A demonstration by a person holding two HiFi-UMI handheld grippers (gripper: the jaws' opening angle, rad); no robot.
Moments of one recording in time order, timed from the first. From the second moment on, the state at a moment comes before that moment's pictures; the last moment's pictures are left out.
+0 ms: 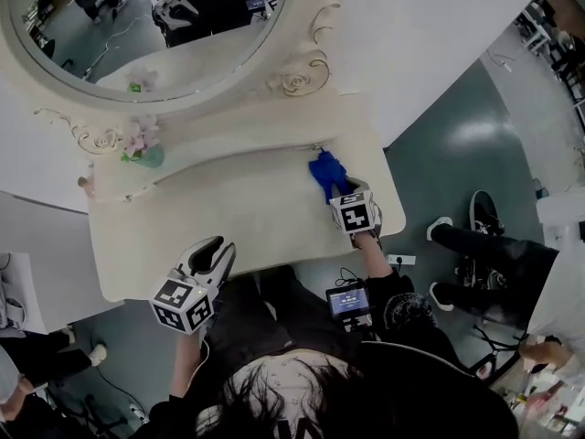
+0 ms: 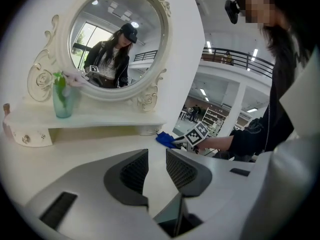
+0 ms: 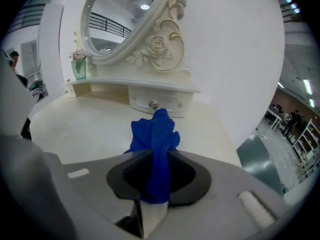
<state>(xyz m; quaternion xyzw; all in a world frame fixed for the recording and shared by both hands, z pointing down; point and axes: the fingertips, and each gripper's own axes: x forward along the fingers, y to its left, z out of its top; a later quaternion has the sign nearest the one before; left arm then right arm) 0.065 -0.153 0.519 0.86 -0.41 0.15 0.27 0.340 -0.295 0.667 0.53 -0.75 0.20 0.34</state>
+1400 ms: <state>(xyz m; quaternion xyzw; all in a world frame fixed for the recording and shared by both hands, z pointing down) -0.026 -0.107 0.511 0.86 -0.42 0.14 0.27 0.328 -0.247 0.599 0.60 -0.71 0.24 0.27</state>
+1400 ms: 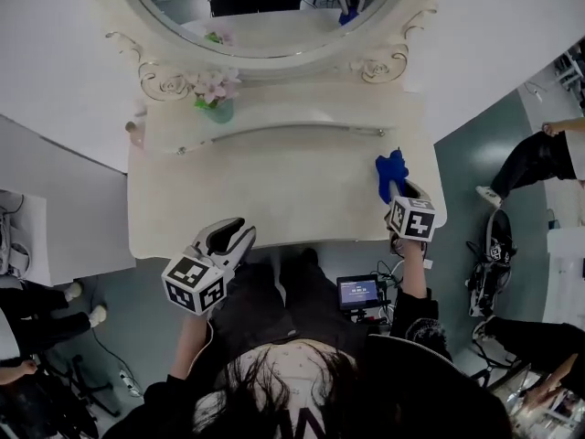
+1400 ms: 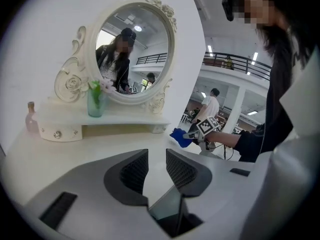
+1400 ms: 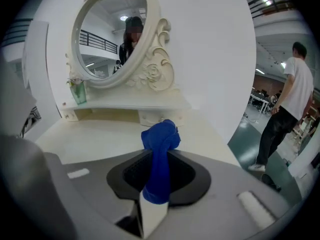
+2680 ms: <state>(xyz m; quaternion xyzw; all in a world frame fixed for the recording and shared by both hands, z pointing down) -0.349 0.027 0.528 0.76 -0.58 0.07 0.29 -0.340 -0.091 0.603 0.21 -0.91 0.18 0.31</state>
